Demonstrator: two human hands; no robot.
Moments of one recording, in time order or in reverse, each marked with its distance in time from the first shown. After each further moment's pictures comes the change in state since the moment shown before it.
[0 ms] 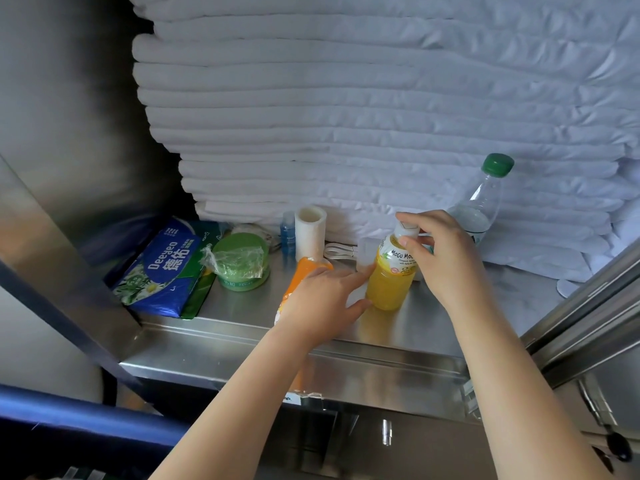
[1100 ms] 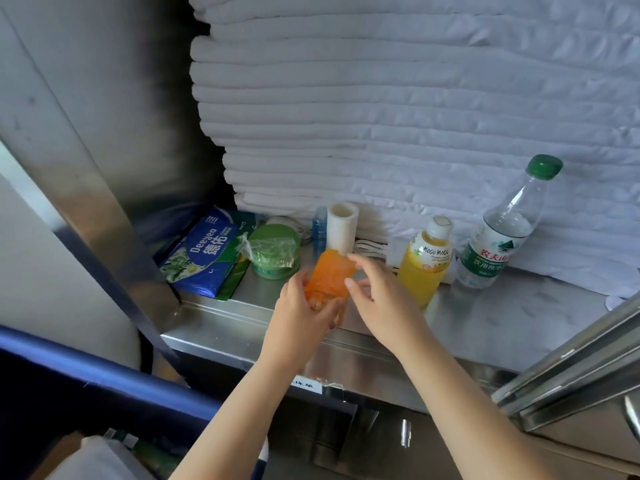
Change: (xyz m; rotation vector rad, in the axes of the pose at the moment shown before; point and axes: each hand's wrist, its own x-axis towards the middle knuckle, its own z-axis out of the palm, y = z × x) left_hand -0.067 -0.014 -0.007 -0.533 0.239 -0.705; right_hand -0.050 -0.018 0.090 -0.031 -0.325 -0.070
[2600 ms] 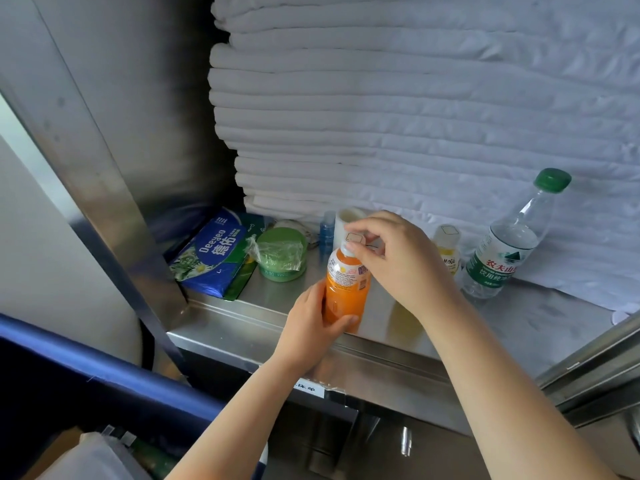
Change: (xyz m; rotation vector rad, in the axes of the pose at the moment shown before) left_hand 0.013 -0.022 0.018 0.038 -0.089 0.175; right_hand 0.034 -0.051 -0.059 -0.066 0.078 -0.218
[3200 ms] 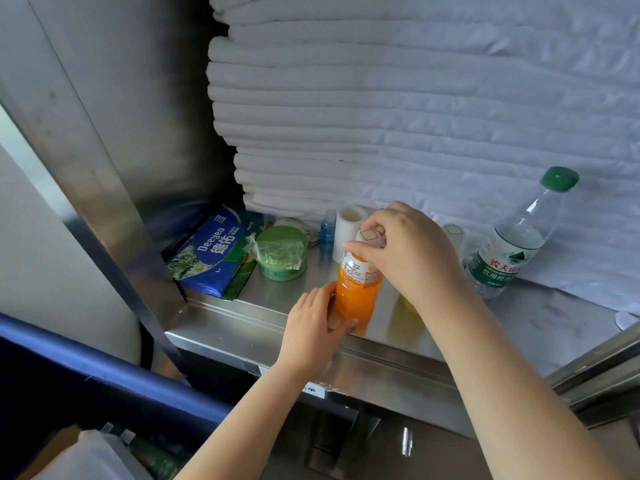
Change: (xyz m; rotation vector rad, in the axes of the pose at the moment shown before) left_hand 0.000 -0.010 0.011 0.244 0.158 0.175; right_hand 0.011 -0.002 -0.003 -0.315 0.011 0.105
